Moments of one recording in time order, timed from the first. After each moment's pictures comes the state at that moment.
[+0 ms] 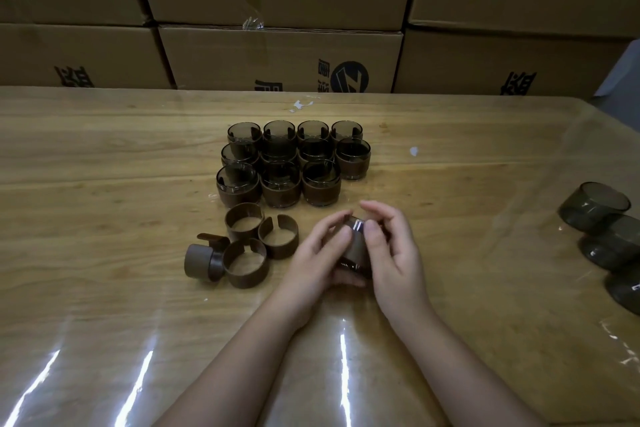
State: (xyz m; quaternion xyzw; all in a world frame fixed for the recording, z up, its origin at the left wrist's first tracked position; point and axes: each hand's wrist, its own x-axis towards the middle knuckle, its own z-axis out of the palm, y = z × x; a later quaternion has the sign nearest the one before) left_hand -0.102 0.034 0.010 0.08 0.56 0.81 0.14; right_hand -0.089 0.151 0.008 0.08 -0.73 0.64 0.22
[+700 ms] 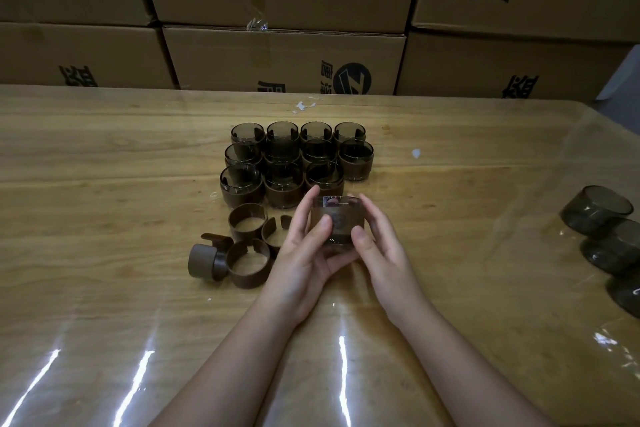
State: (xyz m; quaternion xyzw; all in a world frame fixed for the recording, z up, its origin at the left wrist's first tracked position) left_hand -0.113 0.025 0.005 0.09 0.38 0.91 0.13; right_hand -0.098 0.151 0.002 0.11 -0.66 0.74 0.07
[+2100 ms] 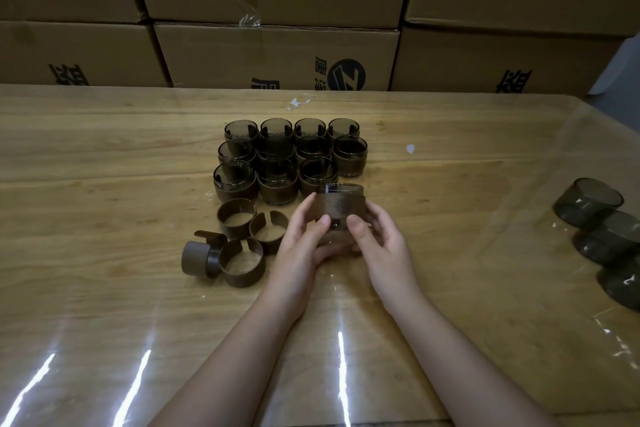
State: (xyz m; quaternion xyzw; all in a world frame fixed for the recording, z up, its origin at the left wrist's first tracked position) left_hand -0.110 0.030 0.008 0.04 0.53 0.84 0.08; right_hand -0.106 0.156 -0.008 0.01 -0.69 0.72 0.09
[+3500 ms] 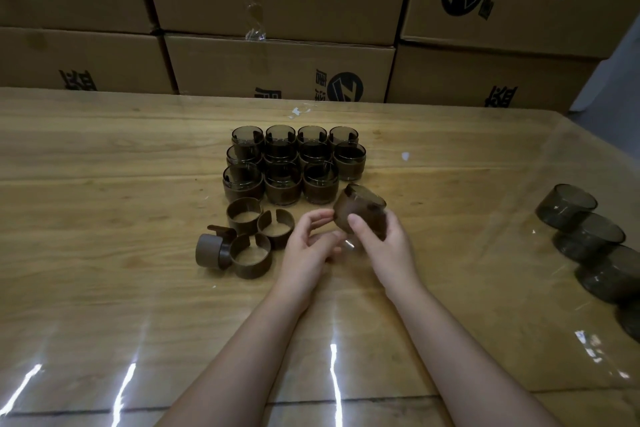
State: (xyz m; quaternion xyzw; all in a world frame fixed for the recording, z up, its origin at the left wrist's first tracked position) left_hand -0.099 0.028 0.007 0.03 0.63 0.78 0.04; right_hand -0.109 0.165 -0.009 -0.06 -0.77 0.62 0.12
